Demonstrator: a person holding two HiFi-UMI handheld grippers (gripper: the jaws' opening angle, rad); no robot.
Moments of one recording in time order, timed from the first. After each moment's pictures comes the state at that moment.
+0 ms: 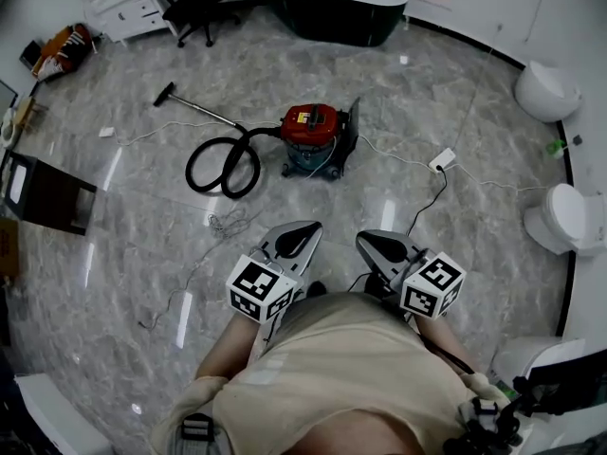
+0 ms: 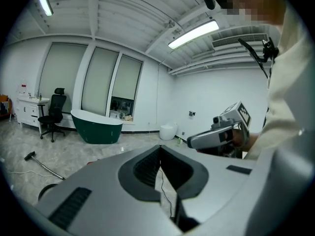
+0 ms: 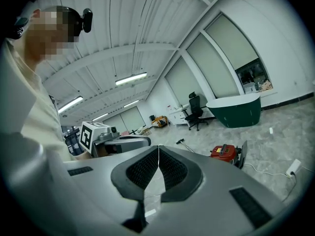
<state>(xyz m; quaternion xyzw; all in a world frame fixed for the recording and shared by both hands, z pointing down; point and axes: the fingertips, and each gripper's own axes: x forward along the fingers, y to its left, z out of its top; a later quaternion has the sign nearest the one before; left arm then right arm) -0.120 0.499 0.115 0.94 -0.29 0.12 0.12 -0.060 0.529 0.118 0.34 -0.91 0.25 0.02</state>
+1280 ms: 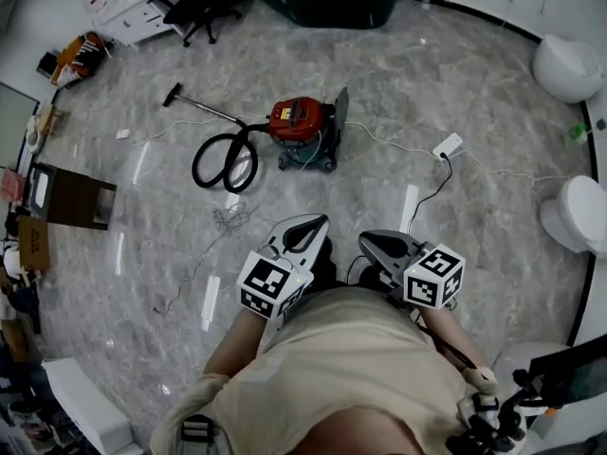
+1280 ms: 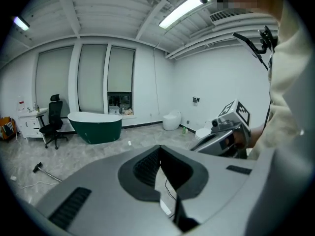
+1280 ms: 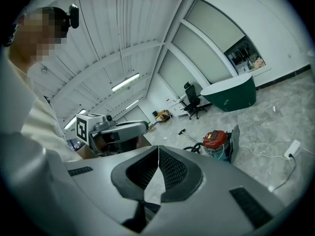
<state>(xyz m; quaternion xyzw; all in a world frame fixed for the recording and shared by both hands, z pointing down) 0.082 0.479 0.131 0.92 -0.31 0.21 0.09 0.131 0.517 0.172 0.29 -0.89 0.34 0.01</state>
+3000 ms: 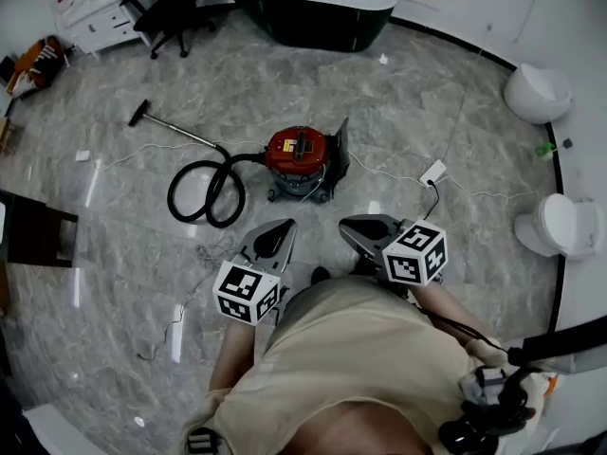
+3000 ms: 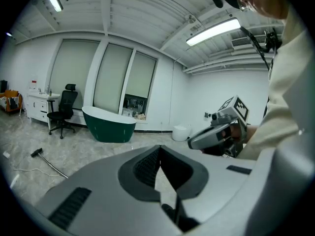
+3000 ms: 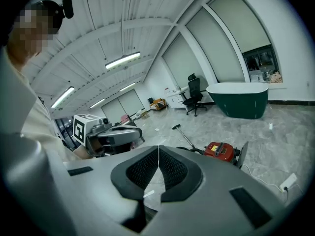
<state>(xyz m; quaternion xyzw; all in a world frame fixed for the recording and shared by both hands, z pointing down) -0.151 0.301 0.137 0.92 -0.34 0.13 0.15 -0.072 0.320 0.154 0.30 -0.90 0.30 0.13</state>
